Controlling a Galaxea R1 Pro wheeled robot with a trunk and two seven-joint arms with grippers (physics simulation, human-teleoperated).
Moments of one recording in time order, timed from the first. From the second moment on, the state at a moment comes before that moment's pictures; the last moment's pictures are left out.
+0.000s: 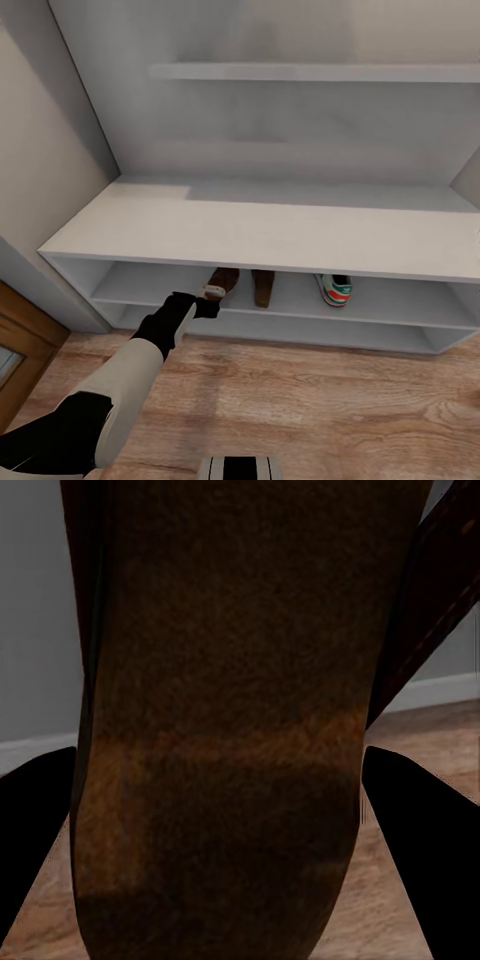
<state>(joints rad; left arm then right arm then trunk) -0.99 -0.15 -0.10 -0.55 -0.05 0.61 -0.11 -0.48 -0.32 -1.02 -1.43 -0.02 0.46 -0.03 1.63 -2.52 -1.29</state>
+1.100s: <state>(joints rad) -0.94 -0.15 -0.09 -0.59 -0.04 0.61 -0.11 -0.48 -0.32 -1.02 -1.43 -0.02 0.46 -0.03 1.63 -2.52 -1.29</state>
